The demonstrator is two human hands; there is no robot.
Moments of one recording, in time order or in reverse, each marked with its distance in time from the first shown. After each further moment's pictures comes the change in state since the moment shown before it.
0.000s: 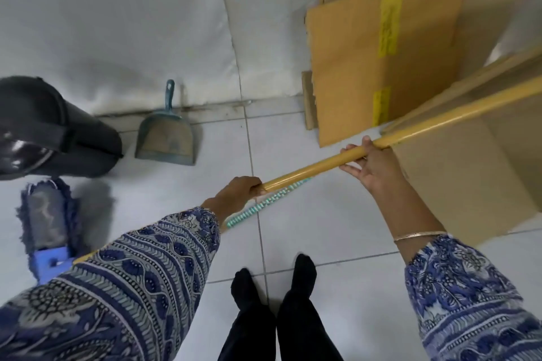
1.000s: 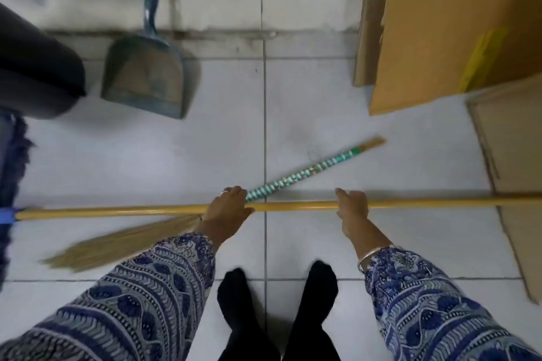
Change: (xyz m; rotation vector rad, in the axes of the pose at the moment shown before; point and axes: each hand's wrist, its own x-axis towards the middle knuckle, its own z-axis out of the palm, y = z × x) left_hand 0.121 -0.174 0.148 0.278 0.038 -0.249; right_hand 0.219 0.273 -0.030 -0.672 0.213 0.221
